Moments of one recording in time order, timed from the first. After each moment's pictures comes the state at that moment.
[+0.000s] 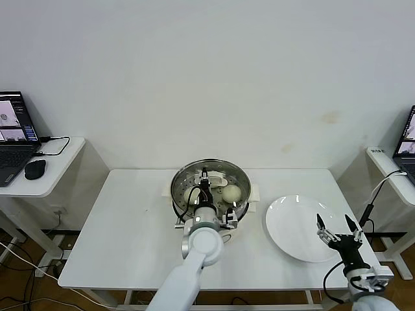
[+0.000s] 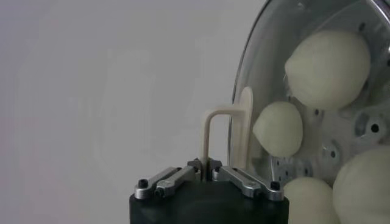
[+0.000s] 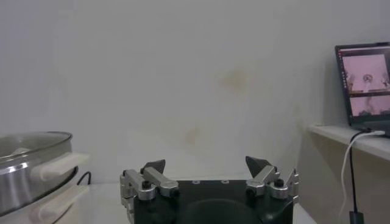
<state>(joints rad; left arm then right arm) 0.87 -1.59 0.01 -1.61 1.58 0.56 0.27 -1.53 1.22 0.81 1.90 0.49 0.03 -0.09</state>
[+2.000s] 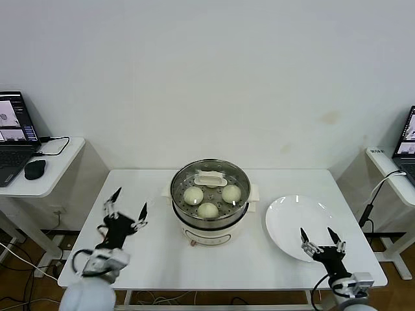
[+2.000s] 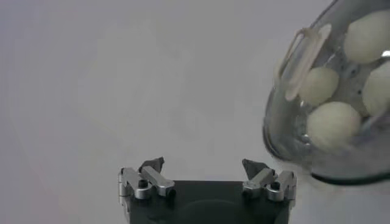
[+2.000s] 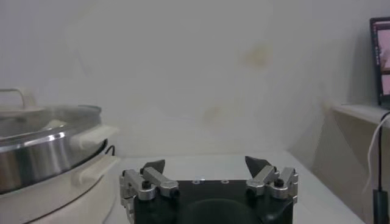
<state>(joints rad) 1.43 -1.33 -0.59 -2.12 0.49 0.20 0.14 -1.60 1.21 0.70 1.94 0.45 -0.05 -0.02</state>
